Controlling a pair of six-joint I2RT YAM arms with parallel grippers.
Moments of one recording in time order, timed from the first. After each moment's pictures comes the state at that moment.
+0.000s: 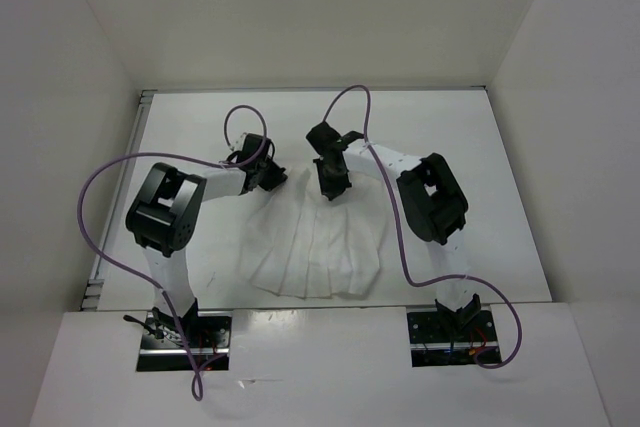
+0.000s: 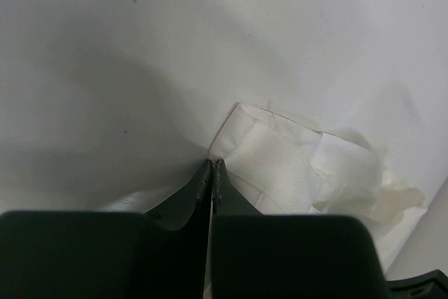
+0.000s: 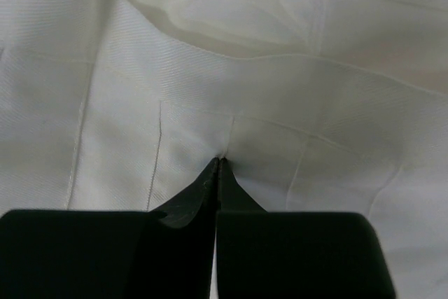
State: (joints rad) left arm -0.35 1.92 1.06 0.04 -0.02 -1.13; right arm 0.64 2.12 1.61 -0.73 0.07 0.45
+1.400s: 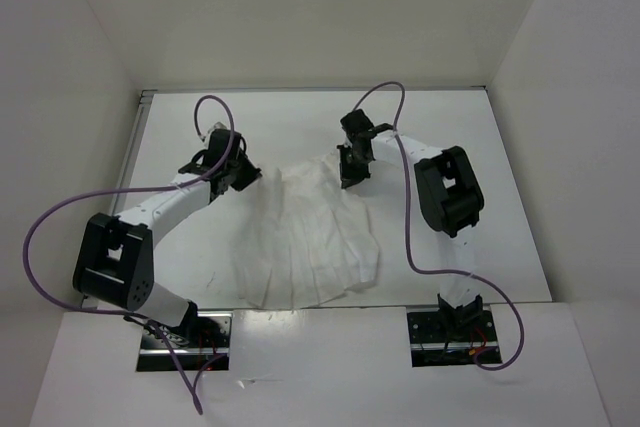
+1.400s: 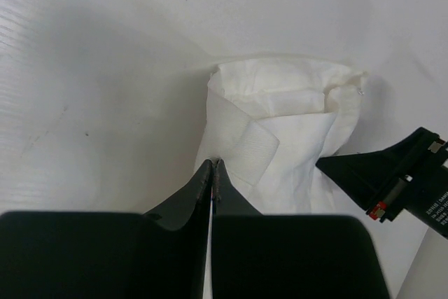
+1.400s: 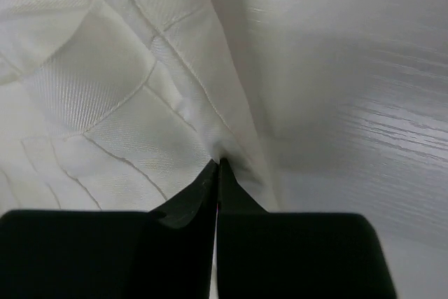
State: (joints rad) left arm -0.30 1.49 0.96 -0.23 -0.07 -0.93; right arm 0.45 2.11 1.54 -0.60 -0.15 0.40
